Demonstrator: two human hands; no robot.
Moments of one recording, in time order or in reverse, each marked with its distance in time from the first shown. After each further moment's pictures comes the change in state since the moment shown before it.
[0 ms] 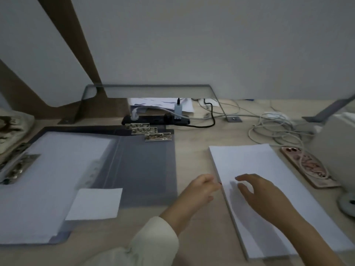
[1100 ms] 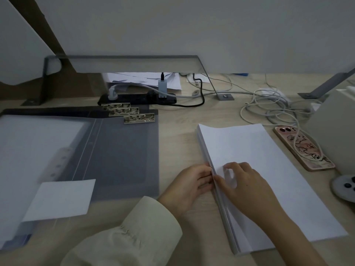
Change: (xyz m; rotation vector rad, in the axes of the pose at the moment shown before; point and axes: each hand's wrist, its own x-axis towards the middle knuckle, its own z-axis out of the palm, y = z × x) left_hand 0.039 -0.008 0.023 -0.348 -0.110 -0.170; right_hand 0.000 0.003 0.025 -0.026 0.064 -0.006
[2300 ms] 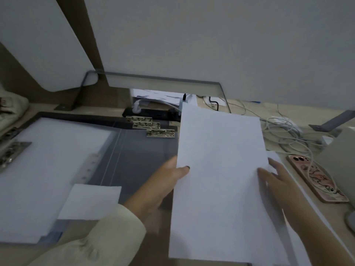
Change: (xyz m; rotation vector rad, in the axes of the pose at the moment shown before) left_hand -0.063 0.057 -0.068 0.381 0.189 0.313; right_hand 0.027 -0.019 -0.047 0.776 0.038 0.421
